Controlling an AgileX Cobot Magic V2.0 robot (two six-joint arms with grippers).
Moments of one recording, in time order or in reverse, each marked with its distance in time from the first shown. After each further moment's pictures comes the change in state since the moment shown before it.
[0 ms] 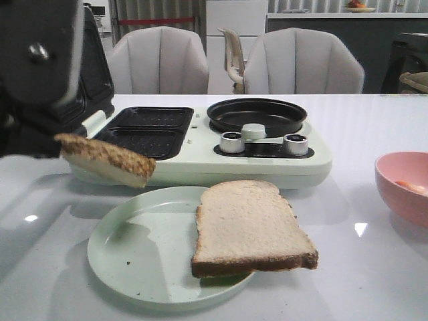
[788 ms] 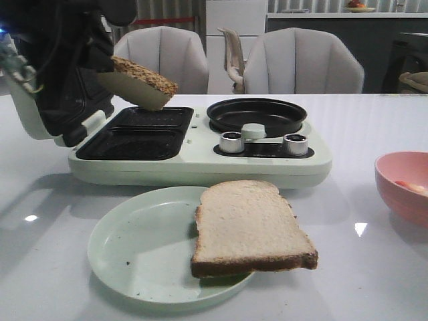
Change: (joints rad) left arm 0.419 0.326 -0.327 0.416 -0.335 -0.147; right arm 0.000 0.000 0.000 0.000 0.000 0.000
